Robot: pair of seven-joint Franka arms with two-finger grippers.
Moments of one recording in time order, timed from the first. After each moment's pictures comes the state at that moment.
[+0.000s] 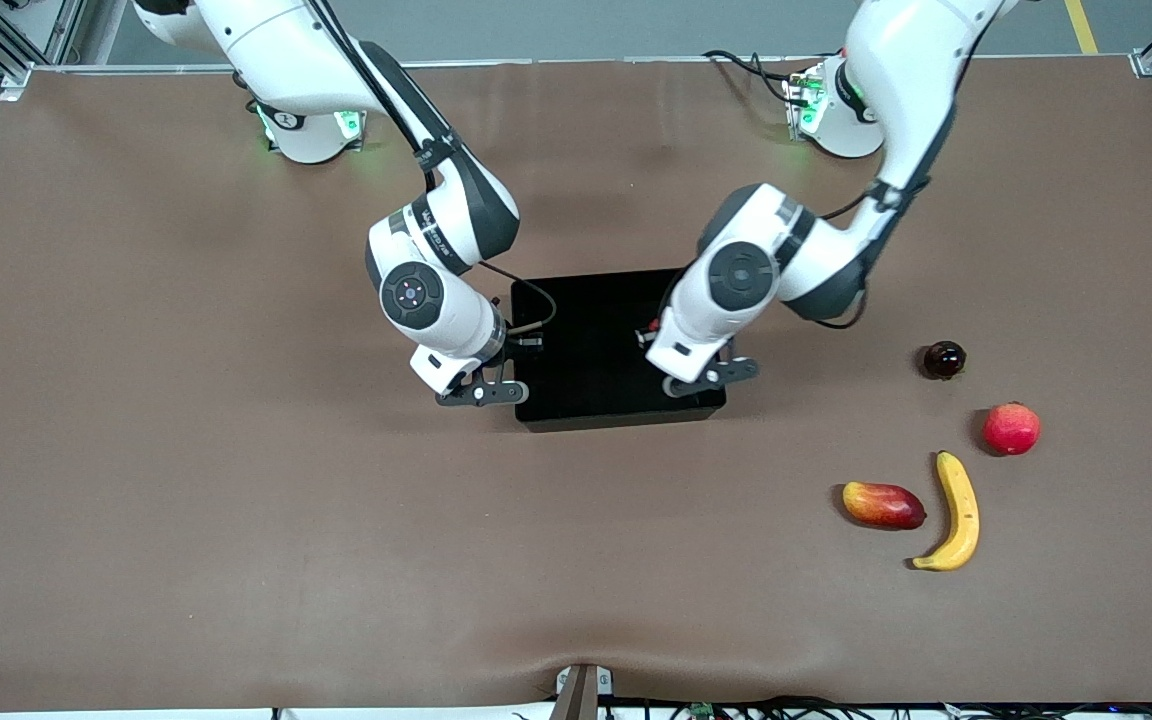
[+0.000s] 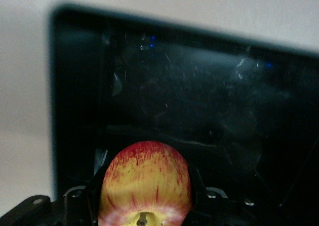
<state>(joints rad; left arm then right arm) -0.33 0.52 -0.34 -1.79 -0.02 2.17 -0.87 0.61 0.55 -0.01 -1.68 0.32 2.18 0.40</state>
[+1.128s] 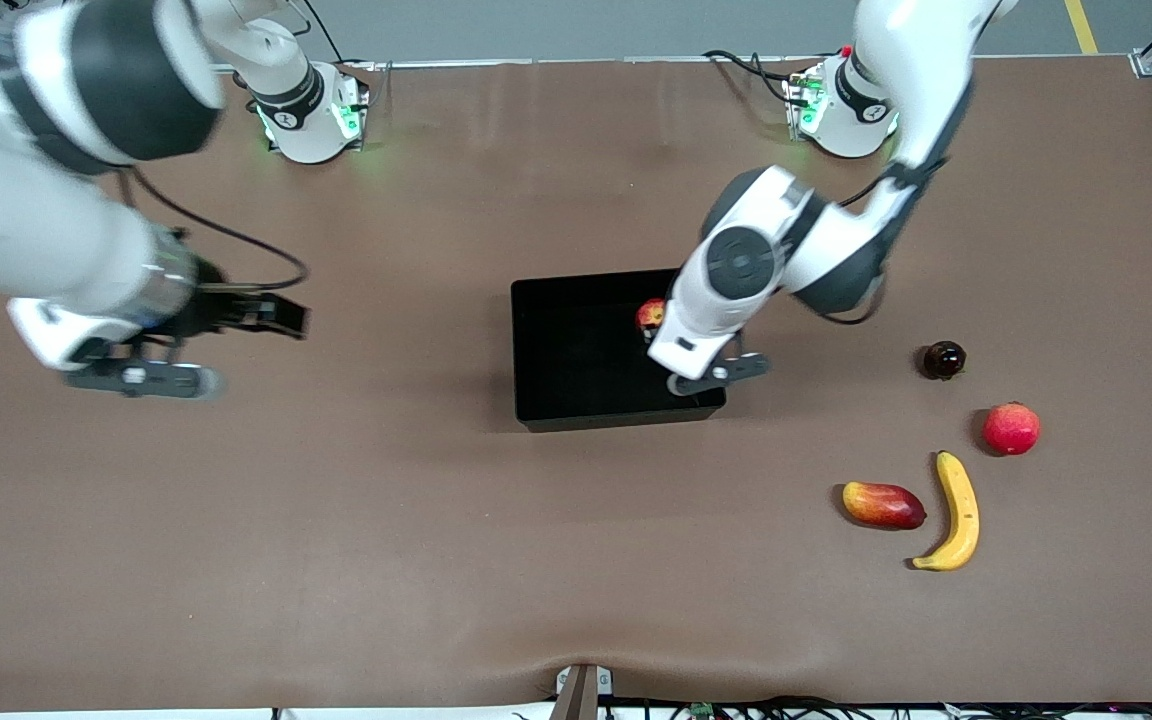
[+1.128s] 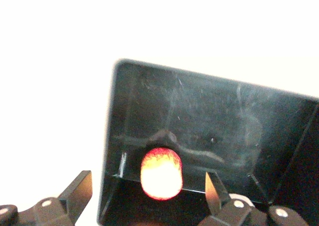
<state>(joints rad) -0.28 0.43 -0.33 -1.65 0.03 1.97 -0.89 0.42 0.38 -0.27 -1.13 0.15 1.35 0.30</state>
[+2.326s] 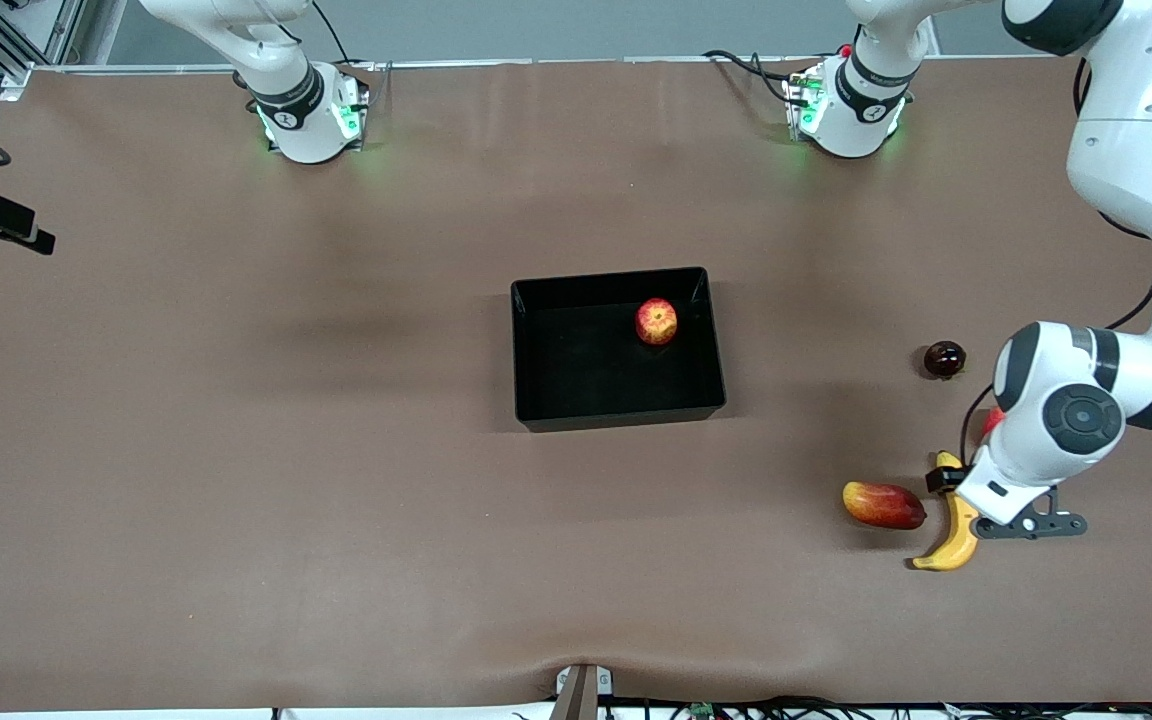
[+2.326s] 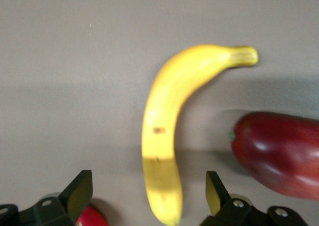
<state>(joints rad) 0.30 0.75 -0.32 -1.54 0.56 2.30 -0.27 0.01 0.02 -0.14 -1.47 0.09 1.40 -0.08</state>
